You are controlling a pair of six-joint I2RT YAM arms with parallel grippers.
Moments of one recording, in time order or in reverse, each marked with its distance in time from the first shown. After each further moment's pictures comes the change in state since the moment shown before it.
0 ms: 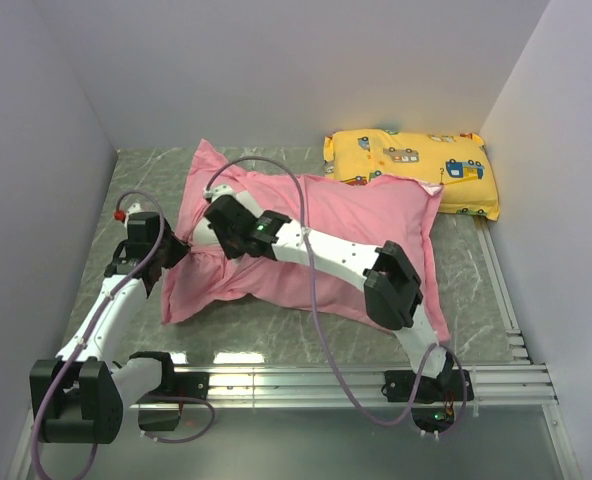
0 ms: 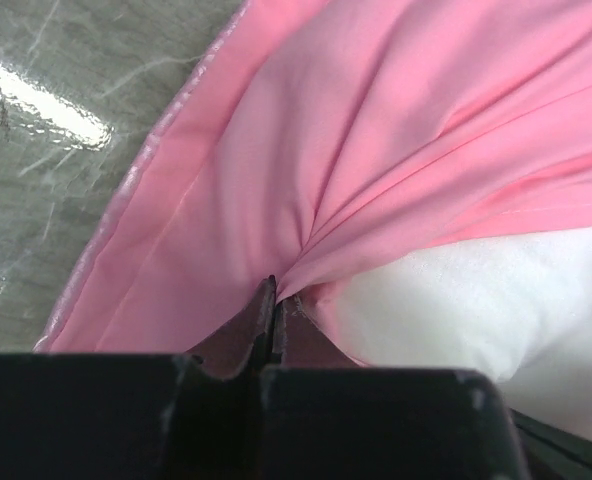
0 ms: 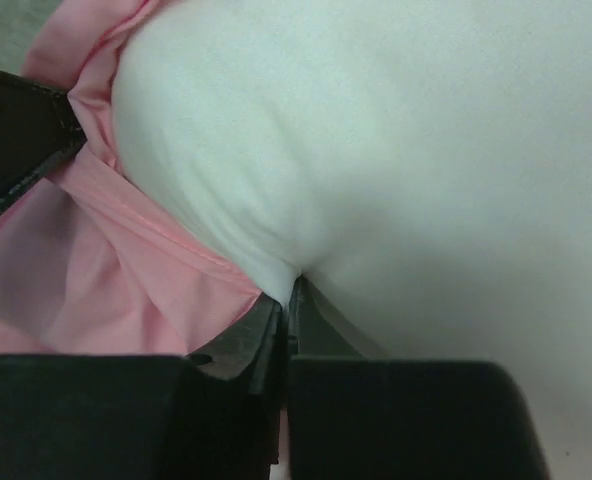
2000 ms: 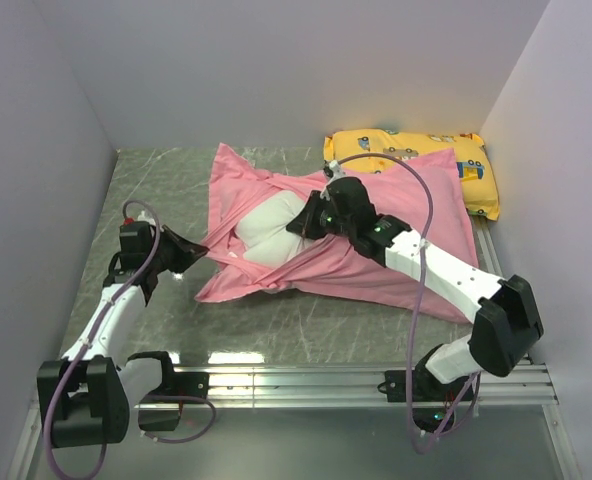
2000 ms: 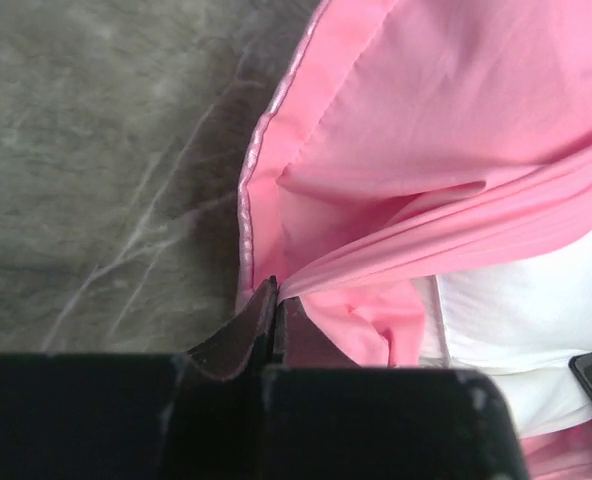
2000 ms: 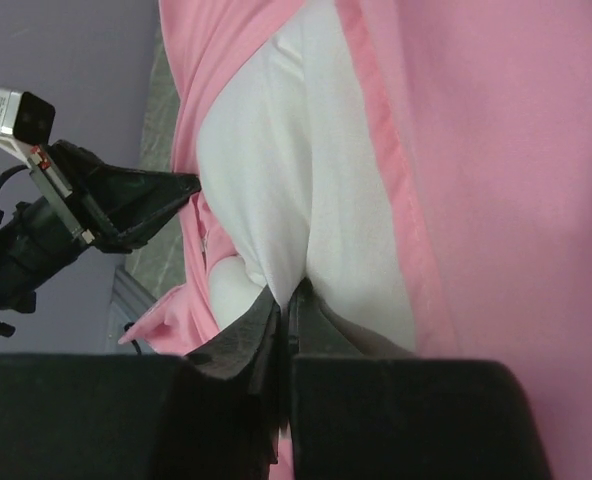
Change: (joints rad) left arm 0.104 -0.016 -0.143 0.198 0.402 -0.098; right arm -0.393 -0.679 -0.786 0.420 -0.464 0.428
